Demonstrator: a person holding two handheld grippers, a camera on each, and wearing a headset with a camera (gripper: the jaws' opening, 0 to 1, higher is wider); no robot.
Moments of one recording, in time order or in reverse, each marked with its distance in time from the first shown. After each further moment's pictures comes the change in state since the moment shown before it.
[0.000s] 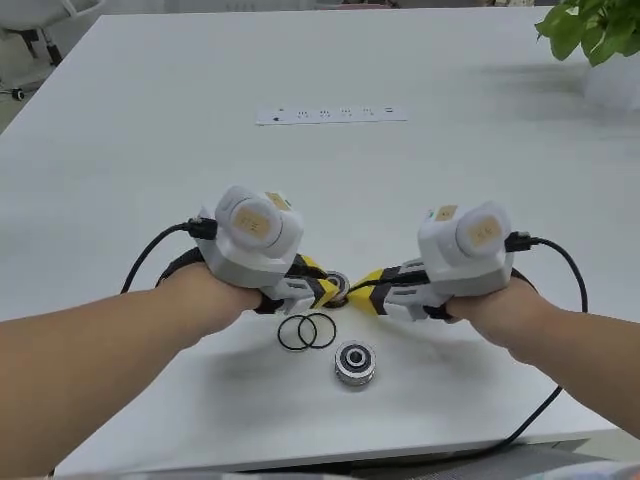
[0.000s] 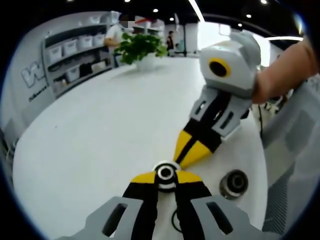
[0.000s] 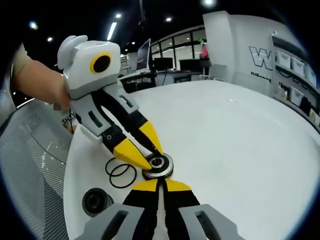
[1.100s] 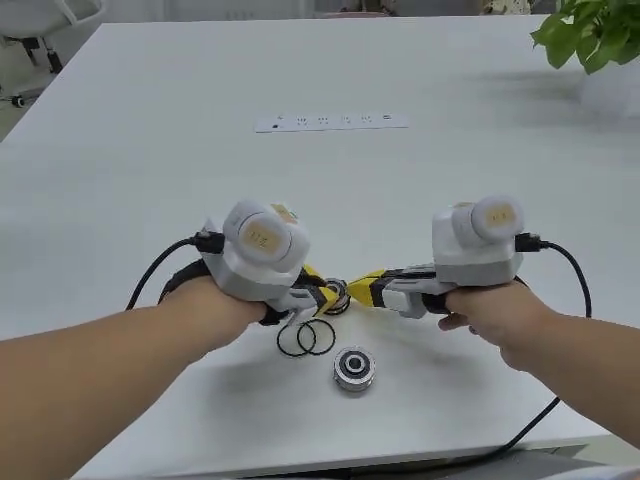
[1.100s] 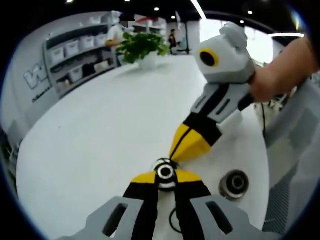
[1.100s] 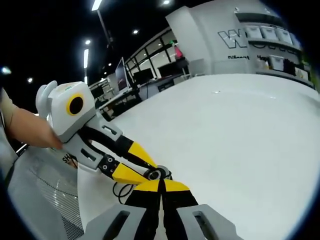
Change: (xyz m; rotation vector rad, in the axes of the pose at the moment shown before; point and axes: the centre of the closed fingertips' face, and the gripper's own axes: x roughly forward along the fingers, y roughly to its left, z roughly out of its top) left arm -0.001 -0.002 -0.001 0.009 0.015 0.044; right arm -0.005 0.000 0.018 0.286 -0.103 -0.004
